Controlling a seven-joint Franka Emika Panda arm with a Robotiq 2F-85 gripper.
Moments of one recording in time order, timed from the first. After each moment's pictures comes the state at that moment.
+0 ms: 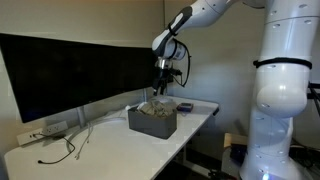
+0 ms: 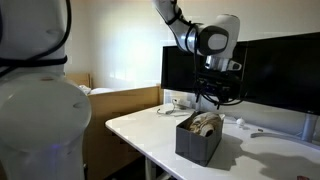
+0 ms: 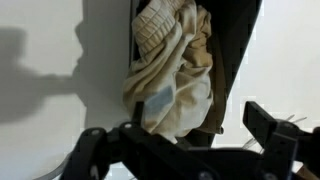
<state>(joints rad) -0.14 -0.03 -0.27 -2.24 0.29 2.27 -0.61</state>
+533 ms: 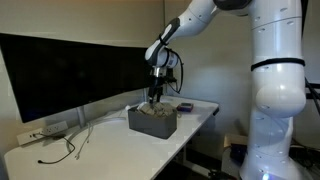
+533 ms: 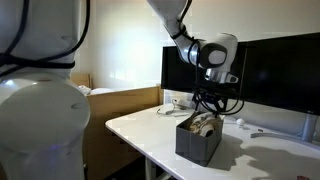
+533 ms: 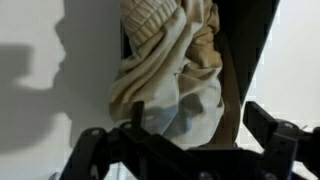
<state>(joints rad) -0.16 0.13 -0.22 -2.15 0.33 2.28 -0.61</state>
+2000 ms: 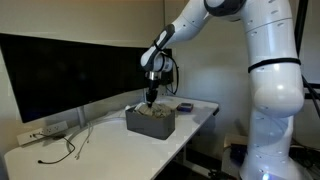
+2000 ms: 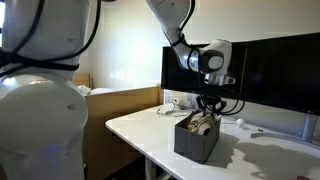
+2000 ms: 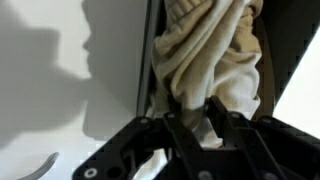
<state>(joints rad) -0.19 0.21 -0.15 -2.09 0.24 2.36 -0.60</state>
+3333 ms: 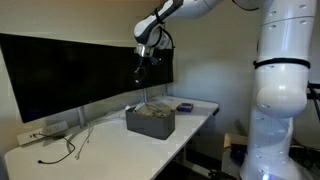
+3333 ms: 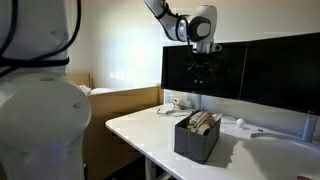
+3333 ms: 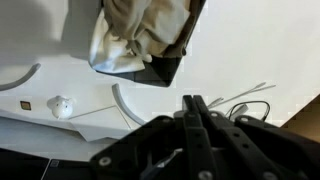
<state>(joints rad) -0.14 0.00 -0.08 -2.03 0.24 2.26 -0.56</state>
